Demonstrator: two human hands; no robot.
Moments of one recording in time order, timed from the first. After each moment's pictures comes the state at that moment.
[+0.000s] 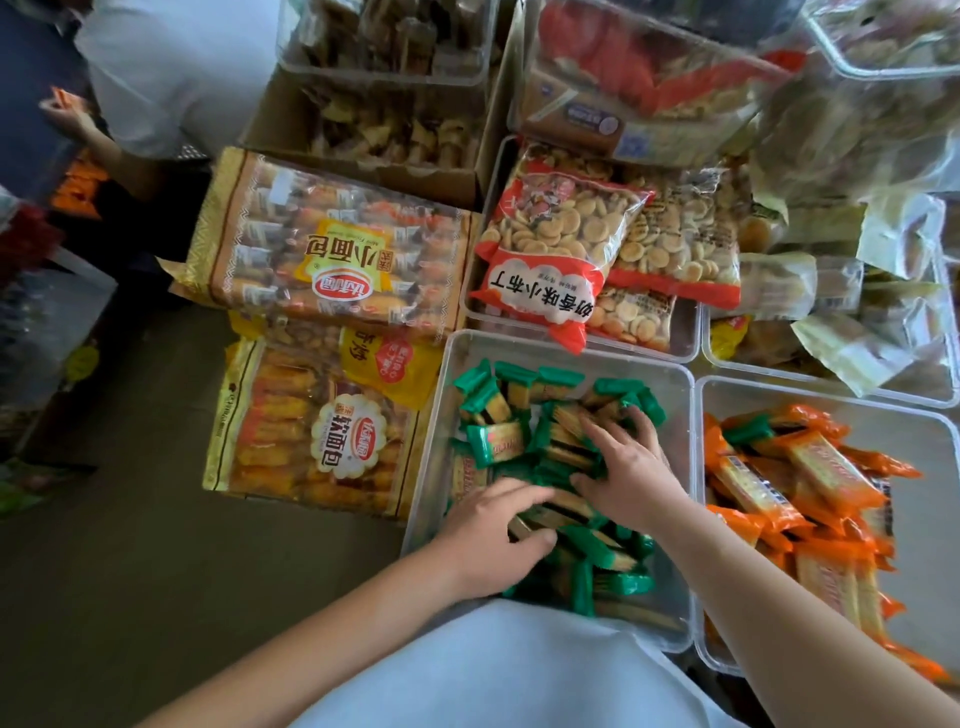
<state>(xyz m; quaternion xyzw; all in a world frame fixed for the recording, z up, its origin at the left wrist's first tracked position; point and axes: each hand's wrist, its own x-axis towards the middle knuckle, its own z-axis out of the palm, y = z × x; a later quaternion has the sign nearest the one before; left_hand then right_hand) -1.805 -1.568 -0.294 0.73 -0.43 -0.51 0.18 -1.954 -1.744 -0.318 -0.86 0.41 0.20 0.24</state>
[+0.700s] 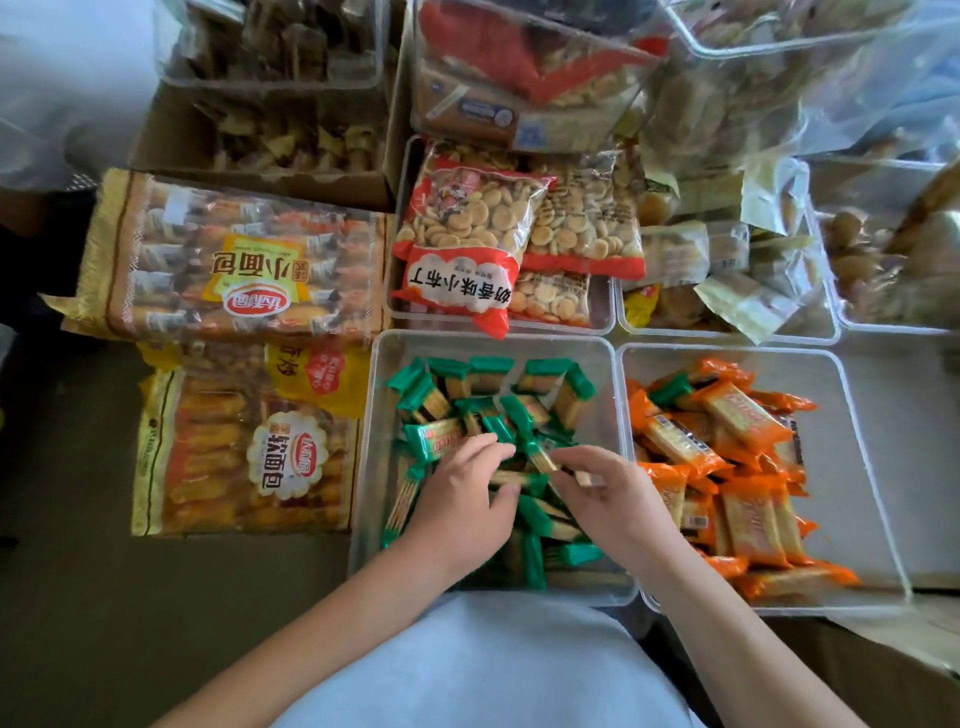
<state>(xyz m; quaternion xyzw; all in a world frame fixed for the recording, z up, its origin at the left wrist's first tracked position) -1.827 -1.596 -0.272 0.76 -0.48 -0.38 0.24 -2.007 -1.694 -0.268 -0.74 0.49 -0.07 0.45</state>
